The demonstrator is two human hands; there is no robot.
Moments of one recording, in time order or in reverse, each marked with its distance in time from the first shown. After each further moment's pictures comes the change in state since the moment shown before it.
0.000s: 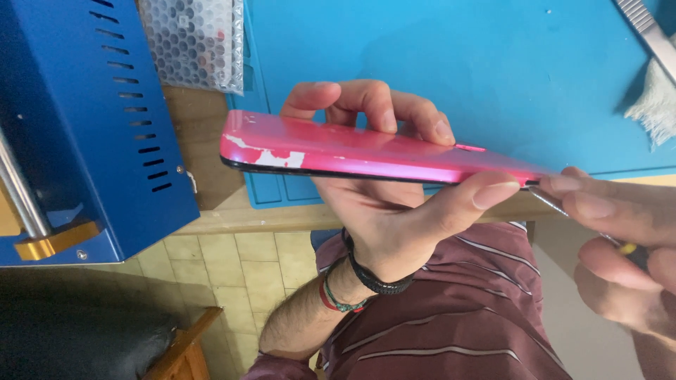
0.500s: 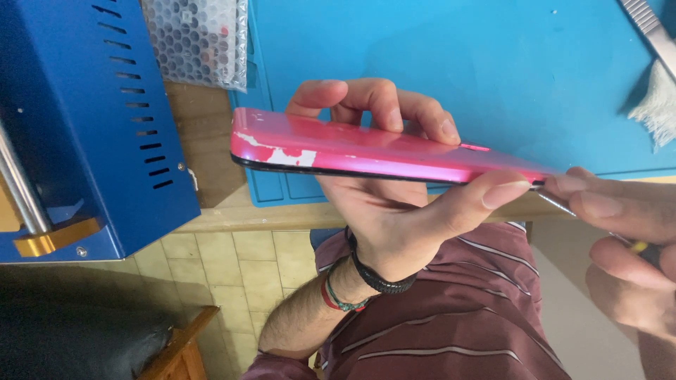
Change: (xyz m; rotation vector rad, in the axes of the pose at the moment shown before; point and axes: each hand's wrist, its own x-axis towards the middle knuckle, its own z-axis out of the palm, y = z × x) left_hand -0.003 -0.004 0.000 -0.056 0.030 -0.024; right_hand 0.007 -0.044 0.005 -0.222 -0.083 -0.258
